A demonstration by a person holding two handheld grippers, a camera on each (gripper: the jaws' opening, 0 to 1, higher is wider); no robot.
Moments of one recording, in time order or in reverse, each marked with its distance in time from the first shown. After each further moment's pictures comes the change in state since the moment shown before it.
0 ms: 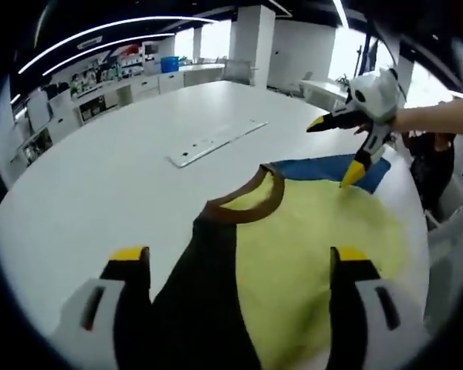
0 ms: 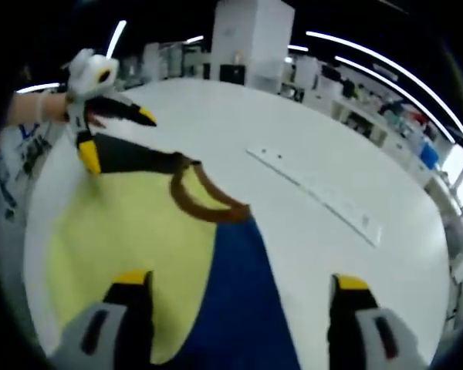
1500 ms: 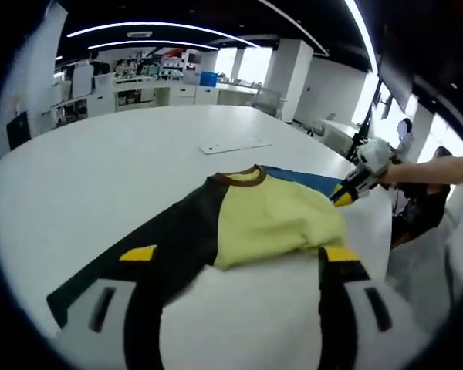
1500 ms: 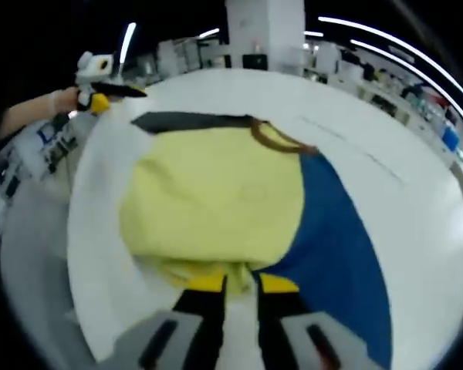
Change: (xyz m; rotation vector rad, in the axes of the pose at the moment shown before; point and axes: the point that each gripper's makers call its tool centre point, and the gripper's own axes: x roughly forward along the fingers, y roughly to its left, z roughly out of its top) left arm -0.158 -0.036 -0.077 -0.232 -0.118 0.109; right arm -0.049 0.094 -0.092 0.020 0.091 0.185
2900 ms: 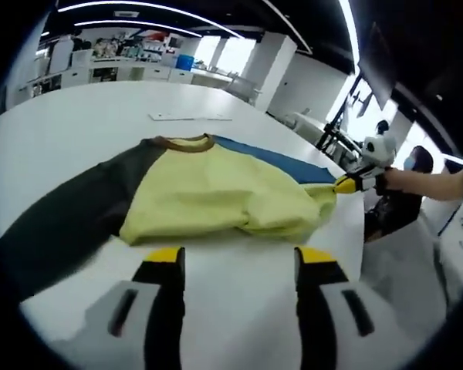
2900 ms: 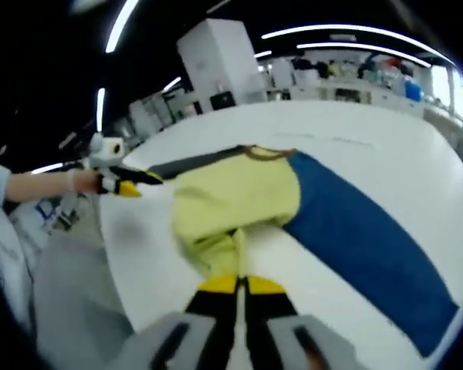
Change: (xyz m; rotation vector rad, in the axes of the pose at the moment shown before) left arm 0.064 -0.100 -0.052 -0.079 0.048 -0.197; right arm -0.074 0.056 -0.036 0.321 -0.266 0.019
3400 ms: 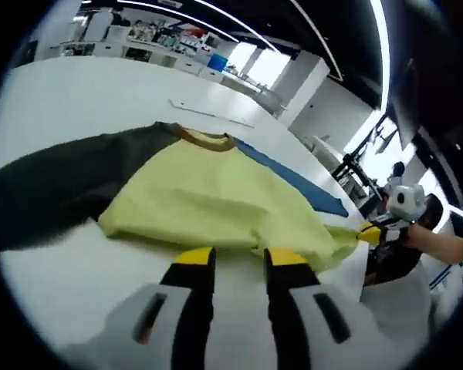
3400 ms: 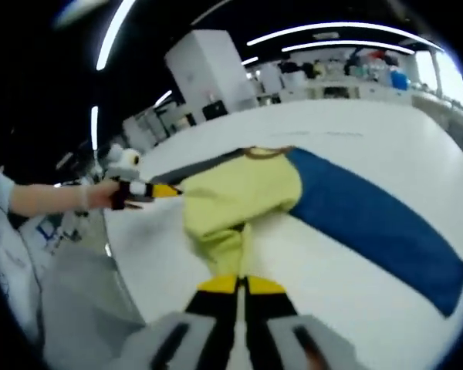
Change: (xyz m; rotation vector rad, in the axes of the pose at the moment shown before) left arm 0.033 0.010 0.005 -0.304 -0.087 0.052; right arm -0.014 0.018 -0.019 0.091 -0.047 -0.002
